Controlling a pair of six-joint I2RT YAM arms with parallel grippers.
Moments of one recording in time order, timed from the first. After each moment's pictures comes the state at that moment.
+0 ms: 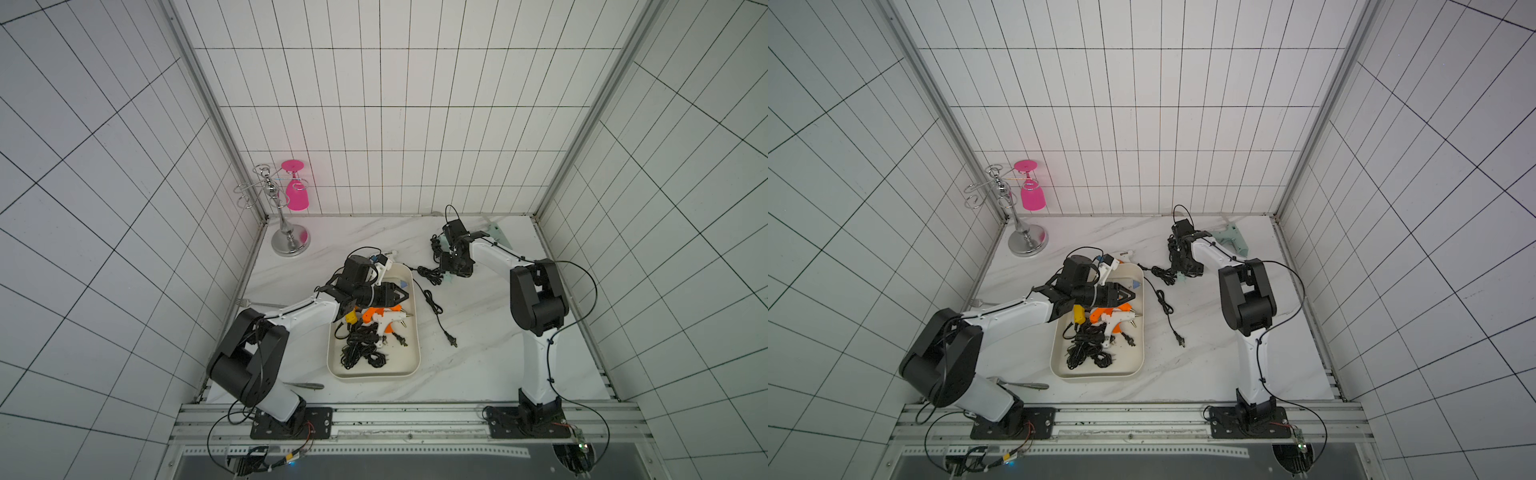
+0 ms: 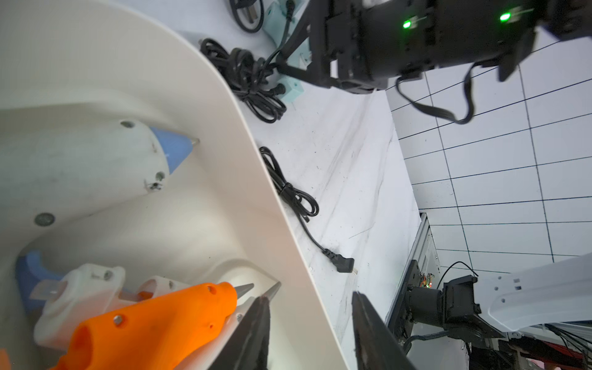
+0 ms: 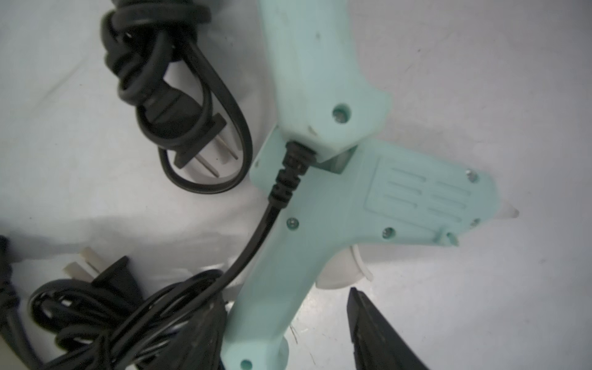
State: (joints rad) left arm -0.52 1.53 0.87 0.01 0.64 -0.56; right arm 0.44 2.13 1.63 -0.76 0.11 0.43
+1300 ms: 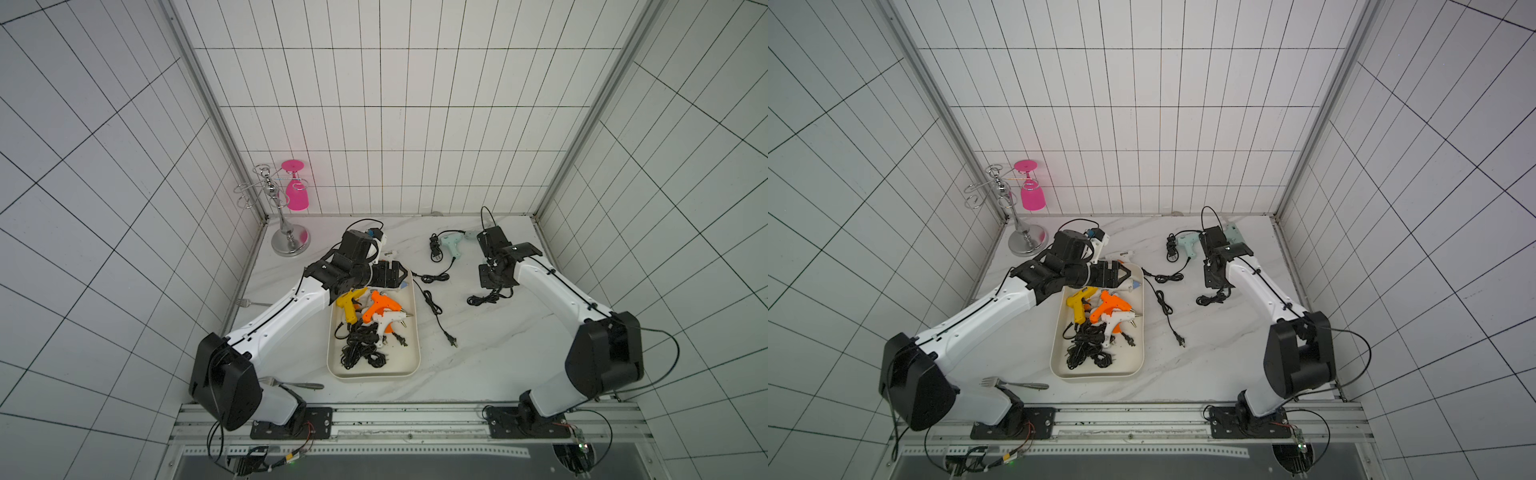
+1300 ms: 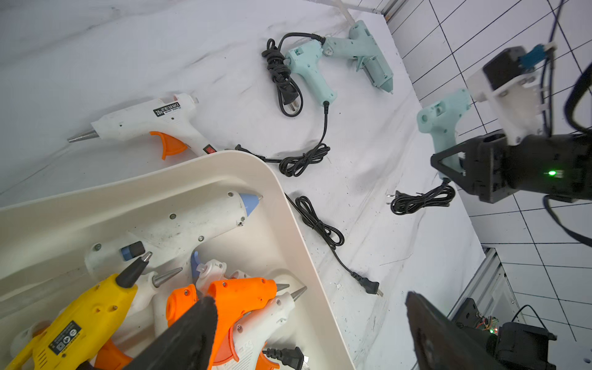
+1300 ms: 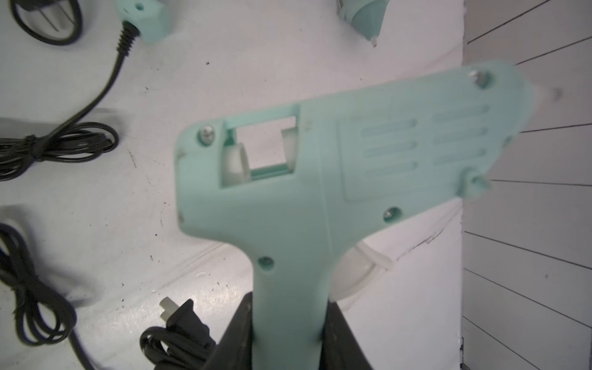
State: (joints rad) left arm -0.56 1.42 1.21 -0.51 0.30 -0.43; right arm 0.40 1.51 1.28 -0.96 0.35 0.19
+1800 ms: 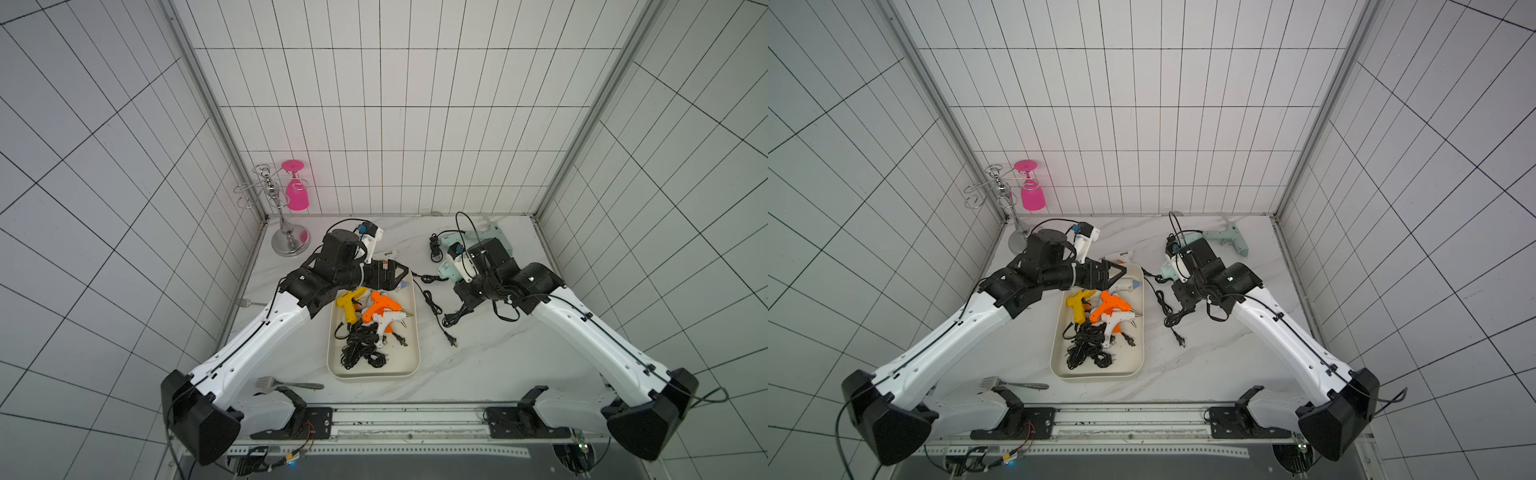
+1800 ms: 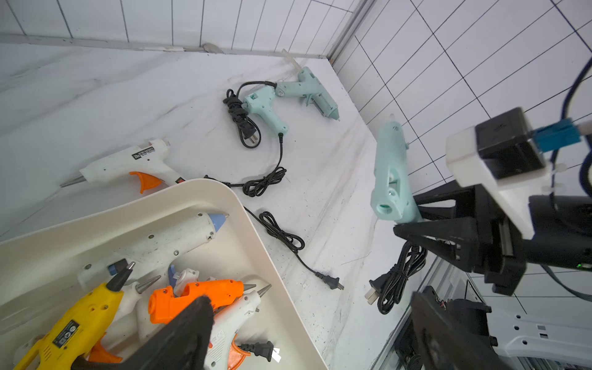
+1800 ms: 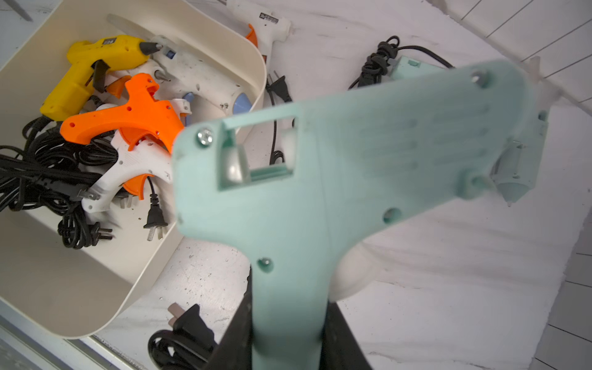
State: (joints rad) left arm -0.56 1.21 1.20 -0.54 0.32 -0.43; right arm 0.74 1.27 1.28 -0.99 0.08 -0.04
